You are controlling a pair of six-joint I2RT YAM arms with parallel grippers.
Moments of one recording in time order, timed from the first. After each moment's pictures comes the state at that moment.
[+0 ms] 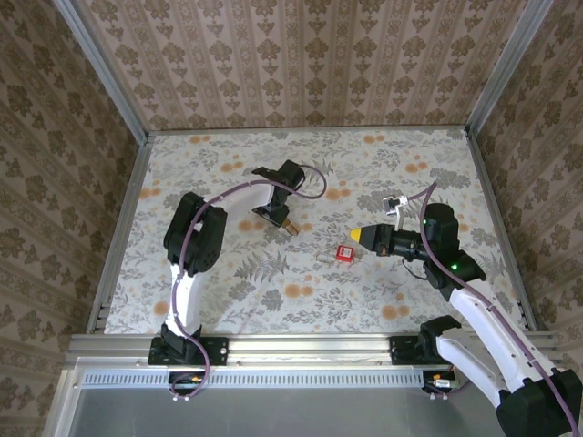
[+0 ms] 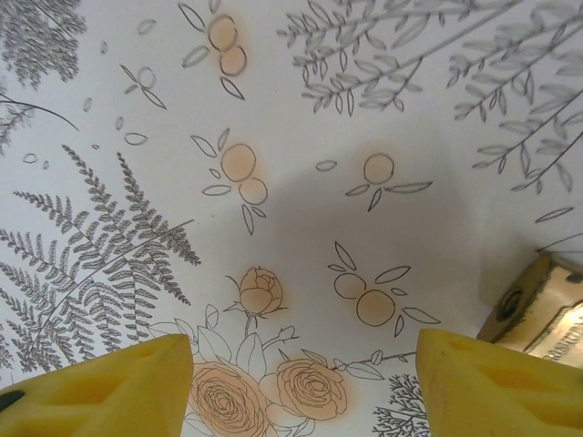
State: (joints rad) left arm -0.66 2.09 1.58 -0.89 -0.37 -0.07; right arm 0.24 0.79 0.58 -0.16 -0.80 0.66
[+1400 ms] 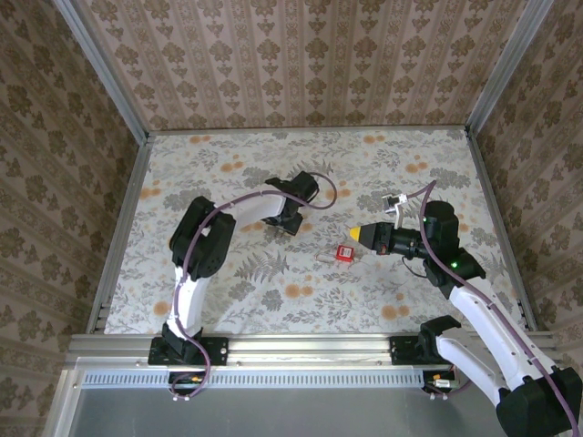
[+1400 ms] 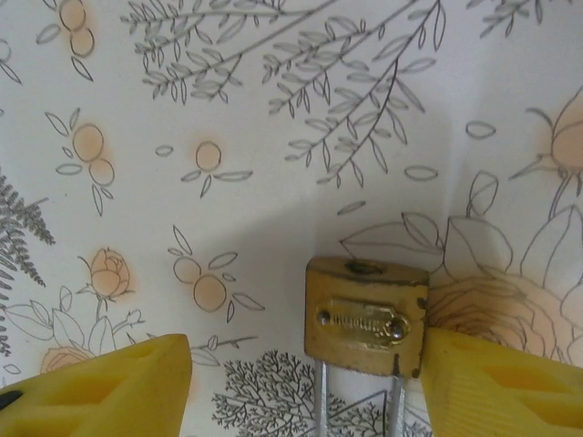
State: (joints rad) left arm -0.75 2.08 1.52 -0.83 -0.32 -0.25; right arm 0.24 0.80 0.60 -0.16 -0.82 0.65
